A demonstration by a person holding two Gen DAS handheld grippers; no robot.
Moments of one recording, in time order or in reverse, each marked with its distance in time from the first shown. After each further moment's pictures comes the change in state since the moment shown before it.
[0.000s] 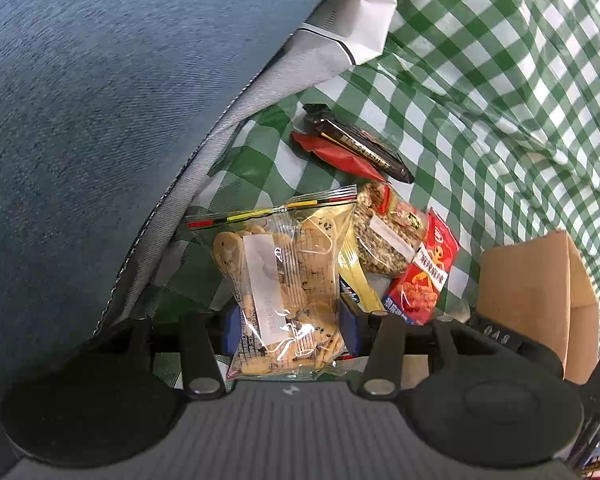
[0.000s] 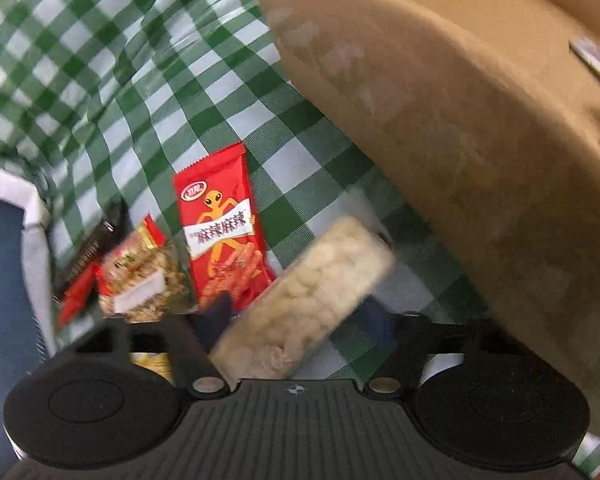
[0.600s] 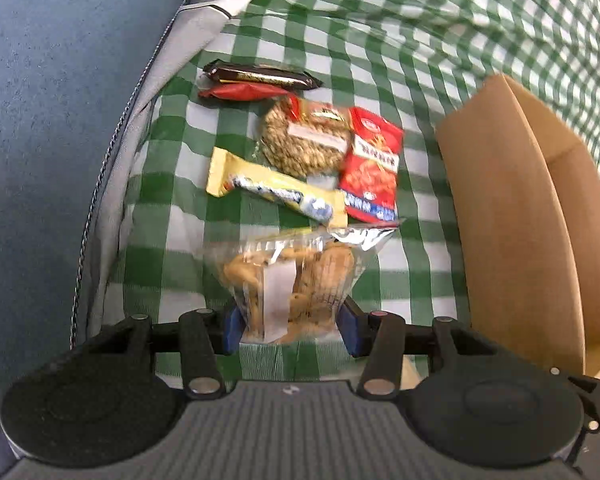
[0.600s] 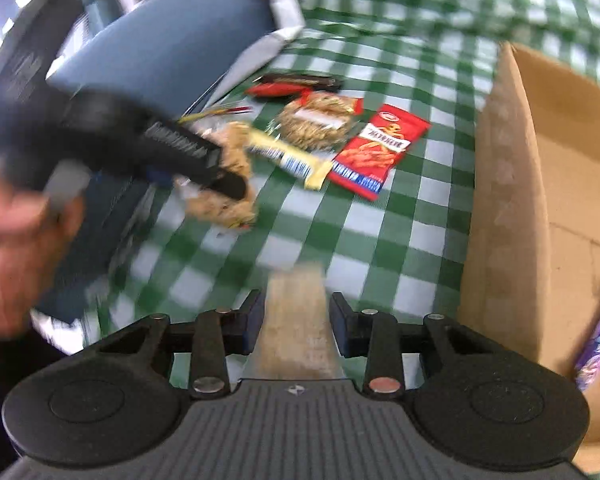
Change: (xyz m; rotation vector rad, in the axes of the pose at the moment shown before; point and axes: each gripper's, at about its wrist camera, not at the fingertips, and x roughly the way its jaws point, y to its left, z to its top) left arm -0.018 -0.042 -0.059 0.412 0.058 0.024; right arm -0.125 -0.044 -0.100 -0.928 0.013 0.261
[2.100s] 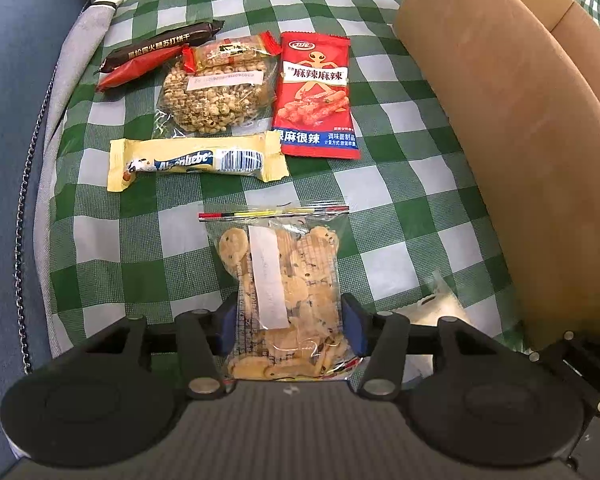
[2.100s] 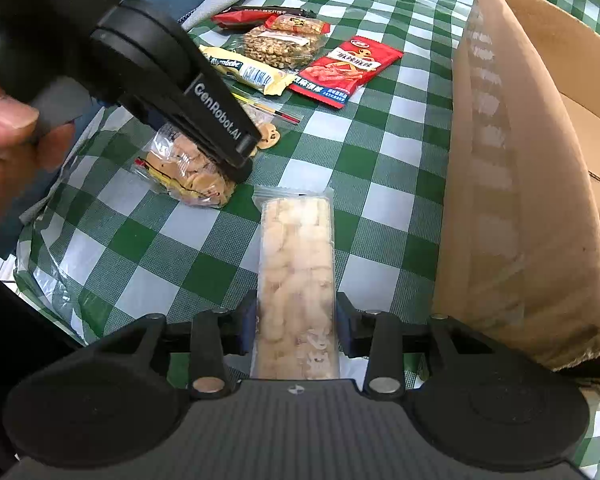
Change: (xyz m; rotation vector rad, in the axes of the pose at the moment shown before) left arm 0.059 -0.069 -0.010 0.283 0.123 0.134; right arm 0.049 -0.020 -0.047 0.038 0.061 -0.065
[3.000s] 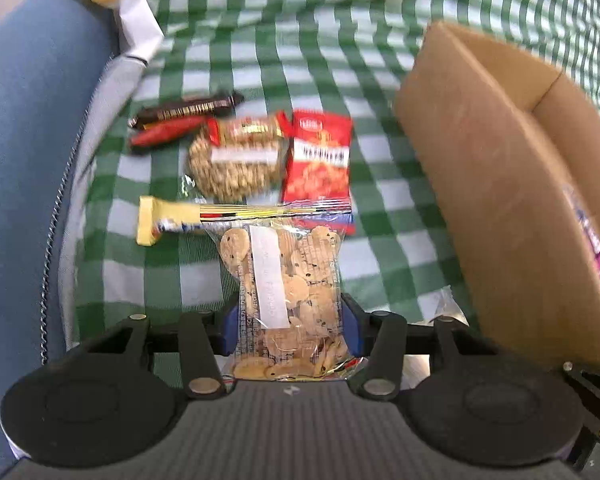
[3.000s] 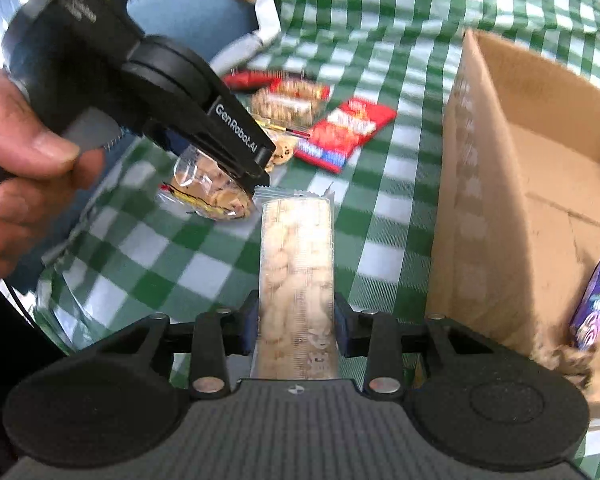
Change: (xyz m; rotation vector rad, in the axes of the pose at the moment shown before) left arm -0.040 0.016 0.006 -0.081 -0.195 -0.036; right arm -0.036 -0.002 0.006 0.004 -0.192 0.012
